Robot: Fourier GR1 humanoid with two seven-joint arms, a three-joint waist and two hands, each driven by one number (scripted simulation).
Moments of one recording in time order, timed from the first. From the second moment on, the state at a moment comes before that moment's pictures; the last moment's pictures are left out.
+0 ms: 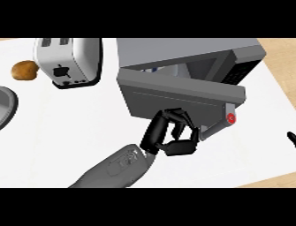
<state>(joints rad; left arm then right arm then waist) -0.66 0.00 -0.91 -0.94 0.56 0.58 -0.50 0.33 -0.28 -0.14 -2.01 -0.25 0.50 -0.40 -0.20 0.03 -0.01</state>
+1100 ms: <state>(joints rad) -0.80 0.00 -0.89 -0.90 0.86 0.77 -0.52 0.09 -0.49 -0.36 -2.06 -0.09 0.40 -0.40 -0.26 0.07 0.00</state>
